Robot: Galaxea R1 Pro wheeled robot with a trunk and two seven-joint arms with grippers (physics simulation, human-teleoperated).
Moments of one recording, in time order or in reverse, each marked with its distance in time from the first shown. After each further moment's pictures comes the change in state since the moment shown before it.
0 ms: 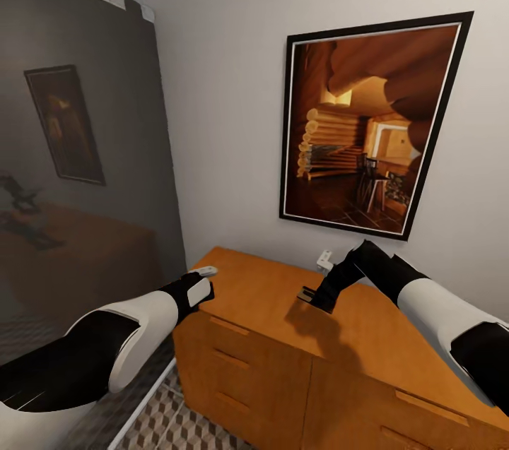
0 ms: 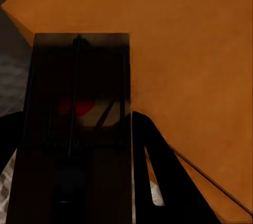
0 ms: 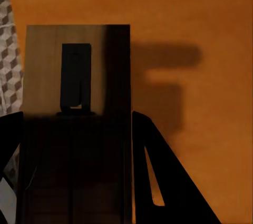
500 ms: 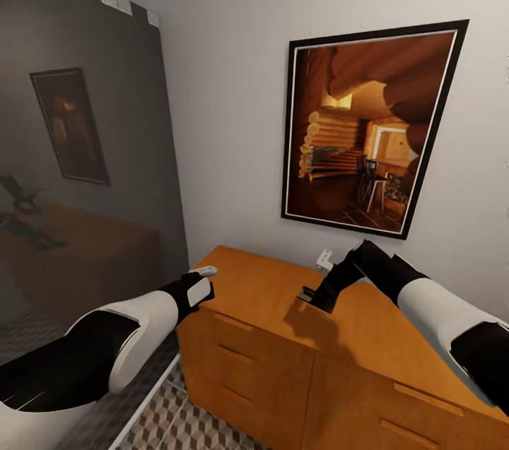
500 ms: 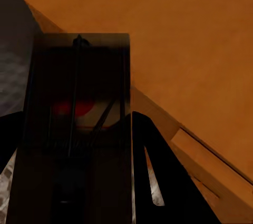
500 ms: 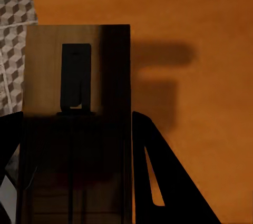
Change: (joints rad) left arm 0.000 0.000 -0.002 0.000 0.000 0.000 0.000; right arm 0.000 0.000 0.001 0.000 0.000 0.000 0.000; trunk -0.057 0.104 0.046
